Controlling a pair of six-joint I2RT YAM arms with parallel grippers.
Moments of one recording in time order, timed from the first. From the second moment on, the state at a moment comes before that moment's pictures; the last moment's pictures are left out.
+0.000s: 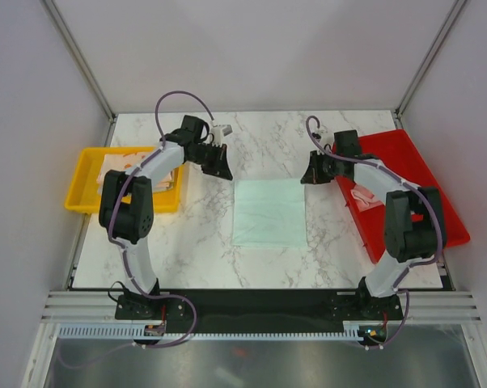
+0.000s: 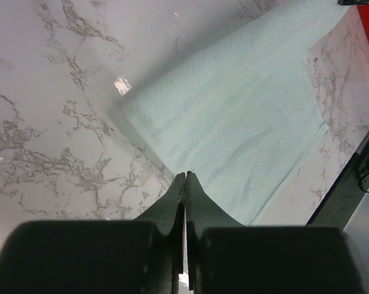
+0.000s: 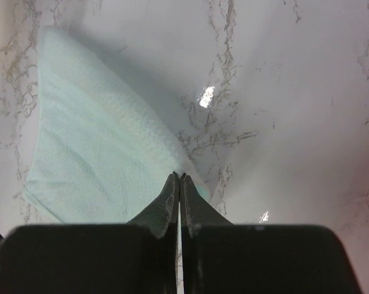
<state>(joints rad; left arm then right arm) -0.28 1.97 1.52 -0.59 0.66 0.04 0.14 1.73 1.15 -0.32 -0.53 0.04</state>
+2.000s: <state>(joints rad) -0.40 2.25 1.66 -0.41 0.55 -0.14 0.17 1.60 0.95 -0.24 -0.38 0.14</state>
